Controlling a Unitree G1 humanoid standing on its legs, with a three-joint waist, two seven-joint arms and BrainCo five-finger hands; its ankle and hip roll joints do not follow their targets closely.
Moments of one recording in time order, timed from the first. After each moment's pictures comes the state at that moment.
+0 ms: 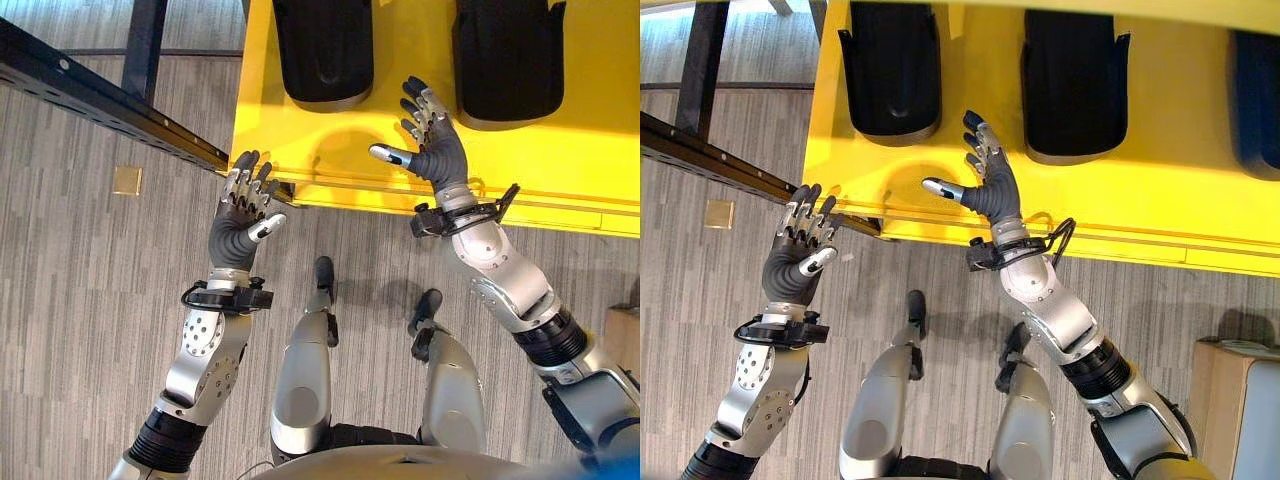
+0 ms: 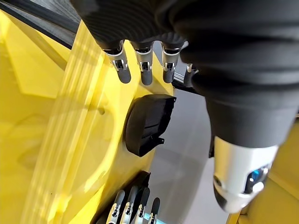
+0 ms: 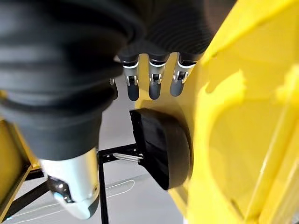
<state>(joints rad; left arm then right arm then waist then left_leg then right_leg) 0.02 0.44 -0.21 -0.29 -0.67 -0.33 0.14 -0.57 -0.44 0.44 -0.25 0.50 0.15 -0.45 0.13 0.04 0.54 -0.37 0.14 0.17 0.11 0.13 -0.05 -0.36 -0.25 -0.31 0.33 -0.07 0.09</state>
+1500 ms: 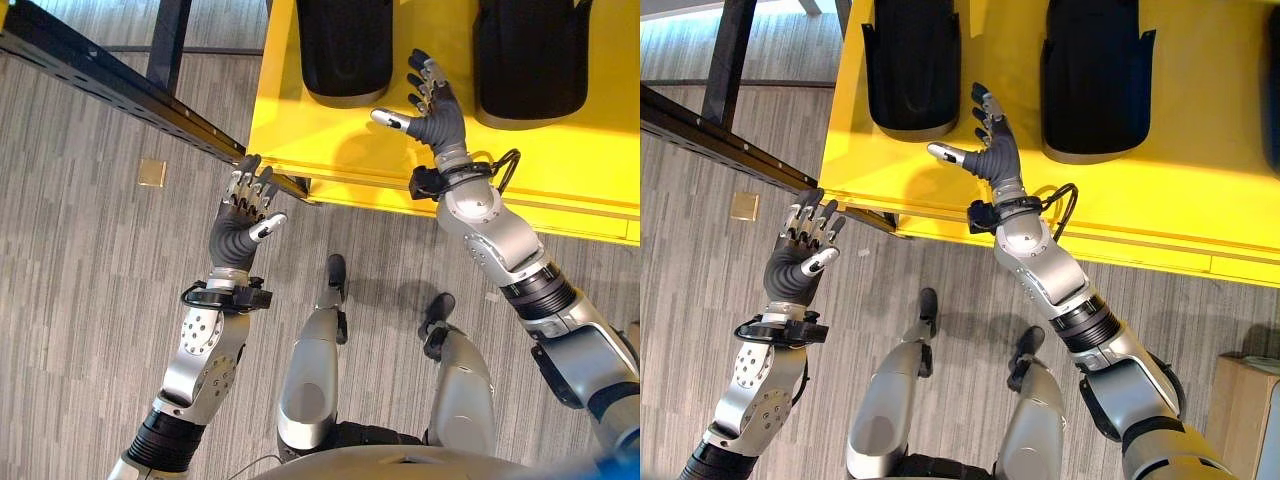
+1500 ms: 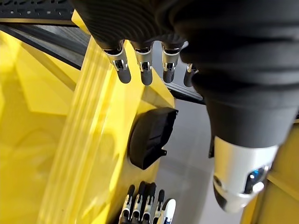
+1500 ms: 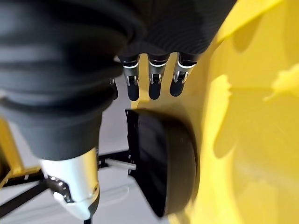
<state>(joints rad) 0.02 0.44 -0.19 -0.29 -0.68 -0.29 0.13 -0.79 -0.43 0.39 0.02 0.48 0.15 -0.46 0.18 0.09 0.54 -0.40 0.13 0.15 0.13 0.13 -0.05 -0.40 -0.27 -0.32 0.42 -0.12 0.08</state>
